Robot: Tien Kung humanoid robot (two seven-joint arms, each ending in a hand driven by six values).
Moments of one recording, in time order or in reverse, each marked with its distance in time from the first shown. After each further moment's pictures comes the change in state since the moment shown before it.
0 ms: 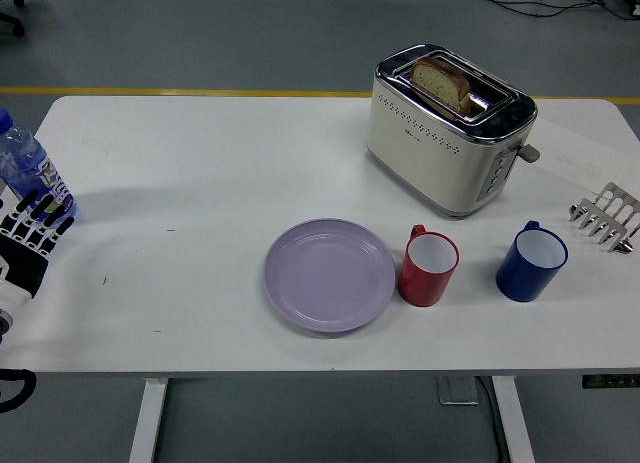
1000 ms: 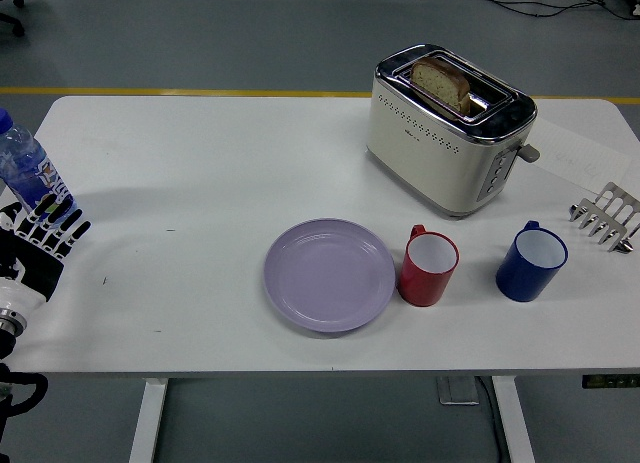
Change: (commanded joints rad) left arm 0.007 -0.015 0.026 0.000 0.017 -0.006 0.004; right arm -0.009 0.010 0.083 0.000 -0.089 0.005 -0.007
